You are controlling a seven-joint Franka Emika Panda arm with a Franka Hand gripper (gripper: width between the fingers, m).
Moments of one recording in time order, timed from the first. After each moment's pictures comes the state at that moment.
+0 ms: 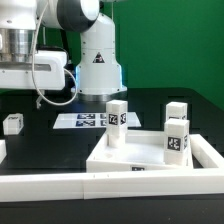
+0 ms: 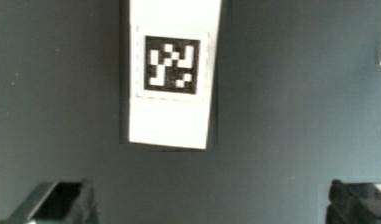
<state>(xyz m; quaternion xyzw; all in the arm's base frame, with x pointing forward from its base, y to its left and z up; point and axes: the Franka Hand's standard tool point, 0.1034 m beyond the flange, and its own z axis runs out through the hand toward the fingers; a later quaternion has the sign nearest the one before) 0.372 -0.198 0.055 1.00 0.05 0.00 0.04</state>
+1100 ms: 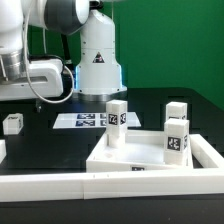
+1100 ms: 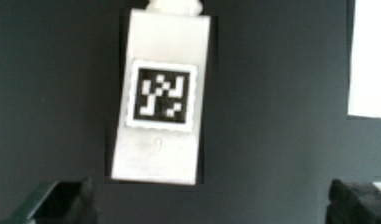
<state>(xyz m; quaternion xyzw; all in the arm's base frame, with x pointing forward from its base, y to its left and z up) 0.377 -0.198 0.044 0.97 0.05 -0.22 -0.01</state>
